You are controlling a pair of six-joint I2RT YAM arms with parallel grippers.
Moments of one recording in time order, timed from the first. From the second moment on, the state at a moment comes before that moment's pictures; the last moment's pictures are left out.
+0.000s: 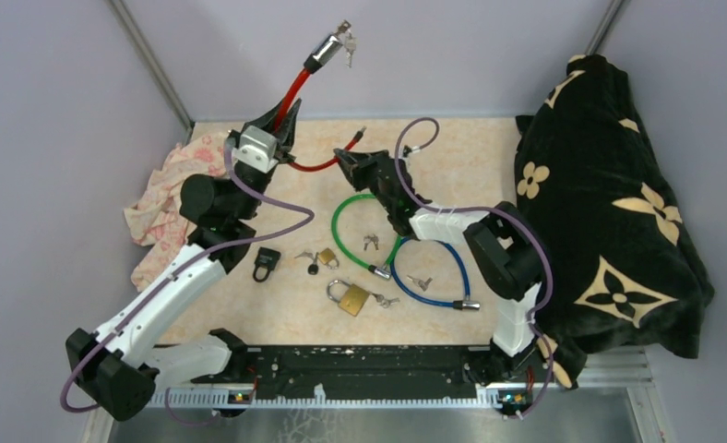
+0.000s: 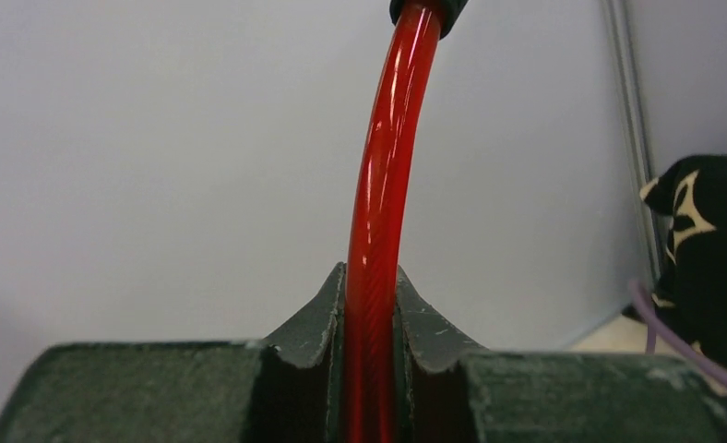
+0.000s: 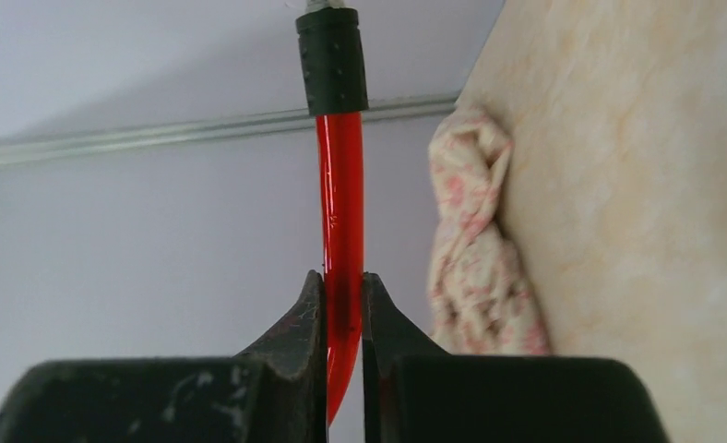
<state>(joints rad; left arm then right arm) -0.59 1.12 1.02 0.79 0.04 0.41 0.70 1.90 1.16 0.68 0.16 1.73</state>
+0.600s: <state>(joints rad) -0.37 0.89 0.53 0.11 0.21 -0.40 0.78 1.43 0.80 0.43 0.01 0.34</state>
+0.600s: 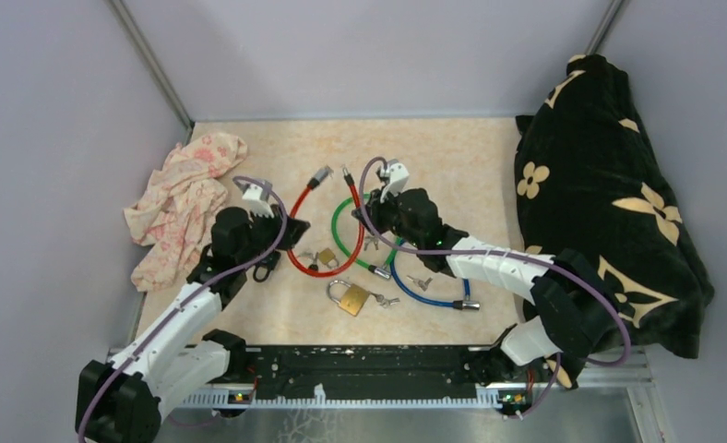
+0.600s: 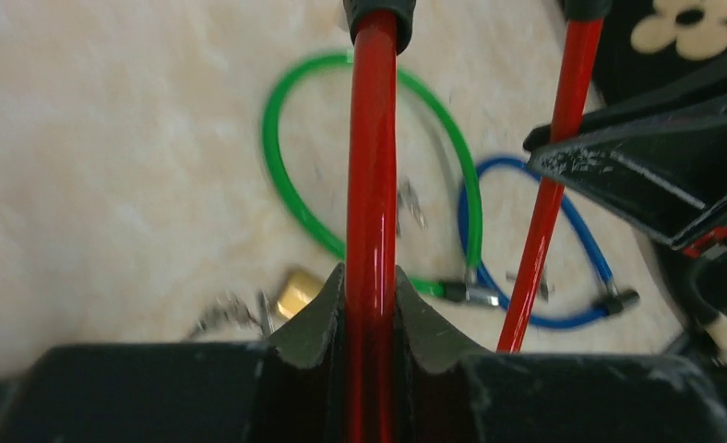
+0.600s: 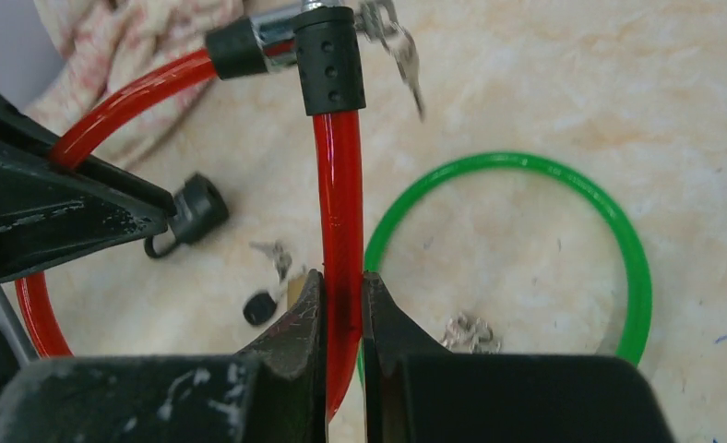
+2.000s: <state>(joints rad) -0.12 1.11 0.13 0.39 0.40 -0.80 0.81 1.51 0.79 -0.07 -0.20 0.12</state>
